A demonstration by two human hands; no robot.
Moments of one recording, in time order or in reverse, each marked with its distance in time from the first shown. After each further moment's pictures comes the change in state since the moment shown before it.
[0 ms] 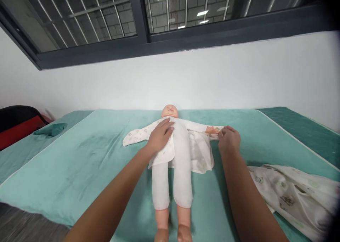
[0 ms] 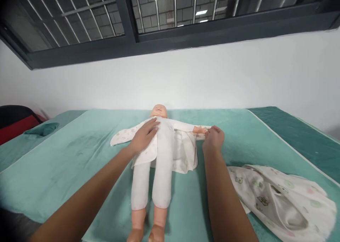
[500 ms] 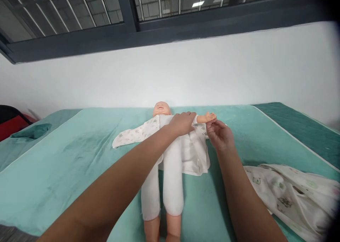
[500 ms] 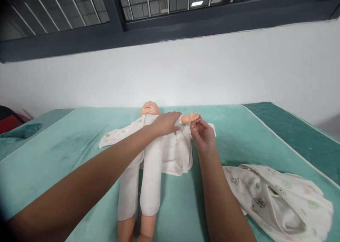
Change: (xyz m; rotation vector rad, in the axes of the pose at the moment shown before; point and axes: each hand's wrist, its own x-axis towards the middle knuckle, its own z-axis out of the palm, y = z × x) left_hand 0.097 0.058 0.056 0.478 -0.359 0.300; right_hand -0.009 -0.042 0.024 0.764 -0.359 0.473
